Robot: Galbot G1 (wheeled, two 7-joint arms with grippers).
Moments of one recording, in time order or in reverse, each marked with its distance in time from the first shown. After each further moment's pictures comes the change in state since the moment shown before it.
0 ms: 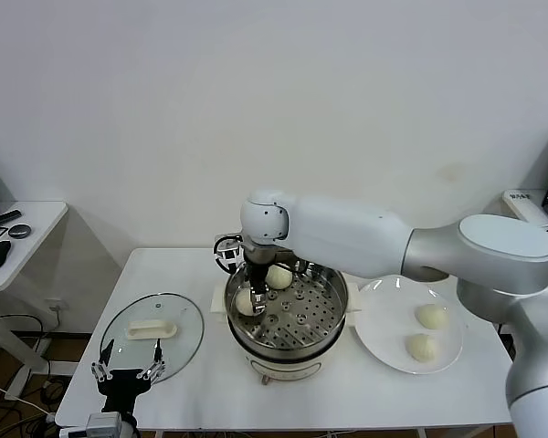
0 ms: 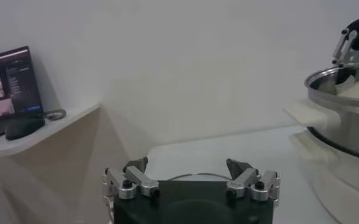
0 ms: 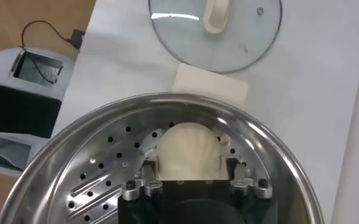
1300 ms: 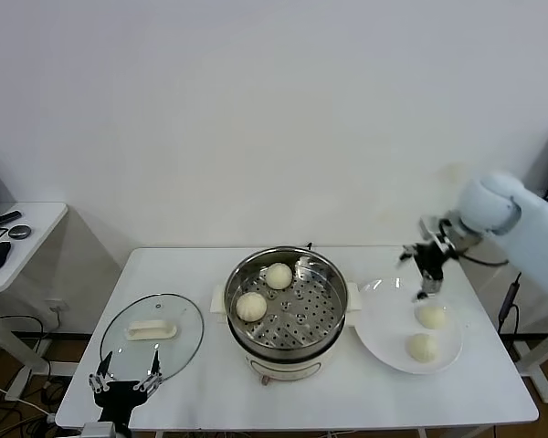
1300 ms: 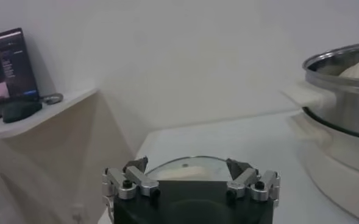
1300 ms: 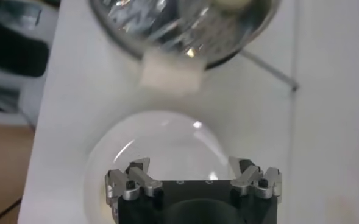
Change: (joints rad) left arm 0.051 -0.012 -0.031 -0.009 -0.019 0.021 0.040; right arm -0.361 -0.816 0.511 0.196 -0.375 0.525 -0.220
